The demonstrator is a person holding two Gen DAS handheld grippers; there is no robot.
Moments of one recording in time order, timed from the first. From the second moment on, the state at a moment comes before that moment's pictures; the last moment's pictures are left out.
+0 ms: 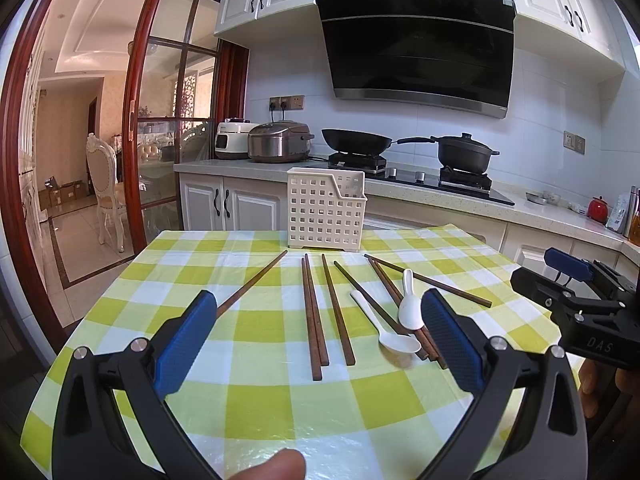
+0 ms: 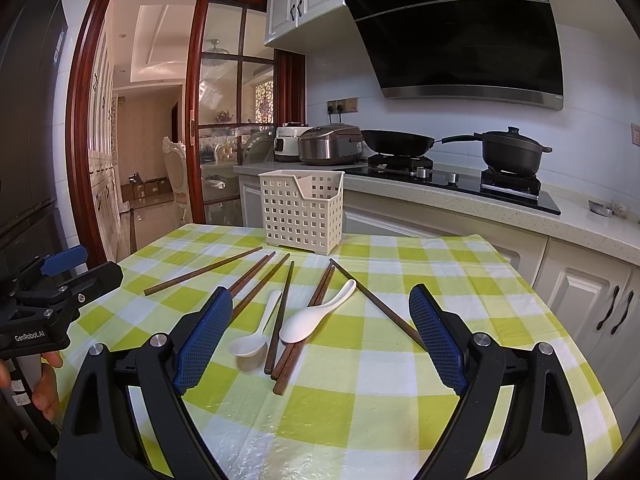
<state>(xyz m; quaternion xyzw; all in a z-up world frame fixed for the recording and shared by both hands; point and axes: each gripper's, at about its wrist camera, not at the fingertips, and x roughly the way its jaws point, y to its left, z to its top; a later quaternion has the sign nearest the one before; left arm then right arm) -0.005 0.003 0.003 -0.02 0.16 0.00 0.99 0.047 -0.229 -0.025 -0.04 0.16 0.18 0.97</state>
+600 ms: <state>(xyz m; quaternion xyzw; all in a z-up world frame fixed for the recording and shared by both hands) -0.005 0.002 0.003 -0.02 0.16 0.00 0.99 0.047 -0.228 -0.026 -0.04 0.16 0.18 0.97</state>
